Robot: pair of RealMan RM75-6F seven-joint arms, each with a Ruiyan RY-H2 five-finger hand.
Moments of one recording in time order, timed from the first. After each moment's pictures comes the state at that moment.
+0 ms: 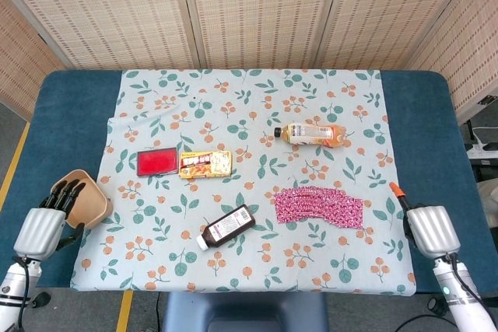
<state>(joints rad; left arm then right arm) -0.22 -1.25 -0.01 -1.36 1.53 1.38 0.02 0.17 -1.21 0.02 -1.52 -1.48 1.31 -0.30</state>
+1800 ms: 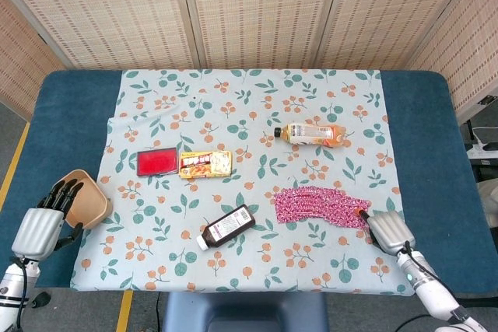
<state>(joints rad) -0.22 -1.24 -0.02 -1.36 1.53 1.39 0.01 0.34 -1.31 -0.04 -1.46 -1.33 0.97 -0.36</state>
